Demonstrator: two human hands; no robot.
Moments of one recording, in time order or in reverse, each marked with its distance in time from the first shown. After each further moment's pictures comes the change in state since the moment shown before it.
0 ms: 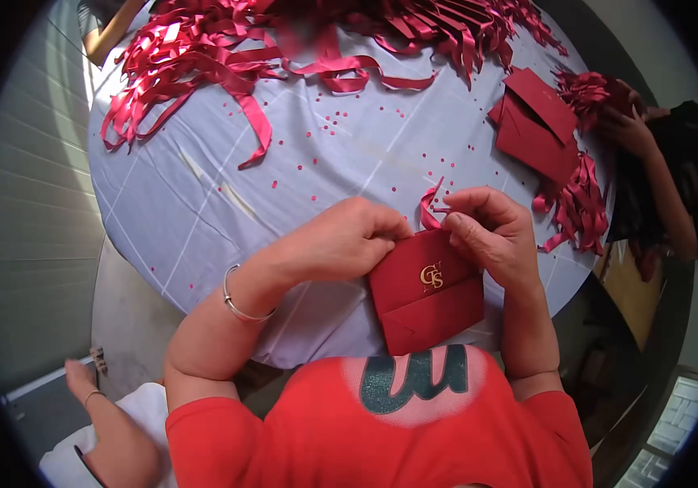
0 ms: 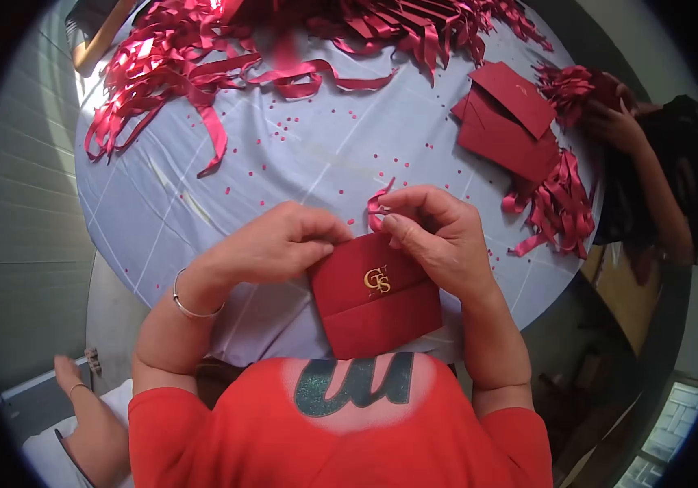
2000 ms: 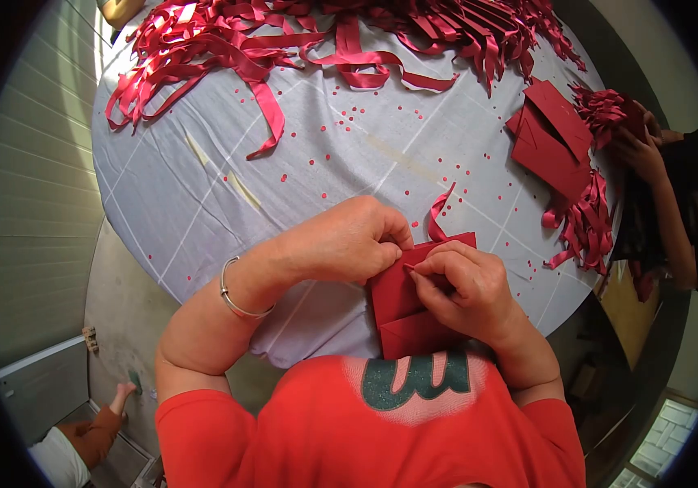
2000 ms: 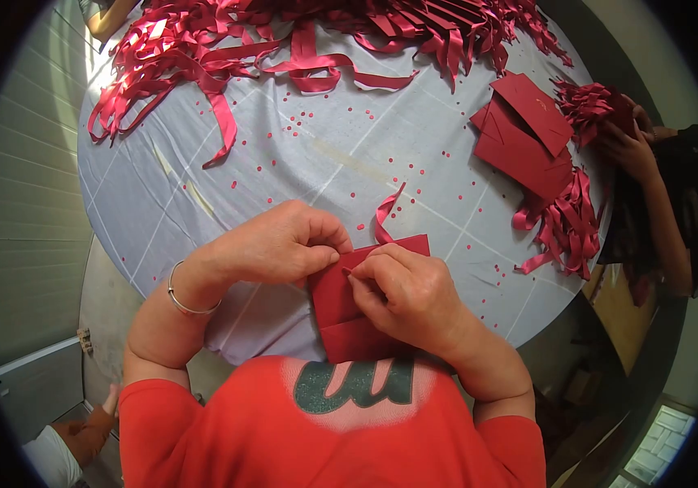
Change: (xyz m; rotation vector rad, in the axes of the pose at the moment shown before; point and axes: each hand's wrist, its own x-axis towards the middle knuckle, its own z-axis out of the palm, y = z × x) left_hand -0.003 0.006 -0.005 -0.021 0.018 -0.156; right_hand -0.012 0.013 0.030 -0.661 -0.138 -0.617
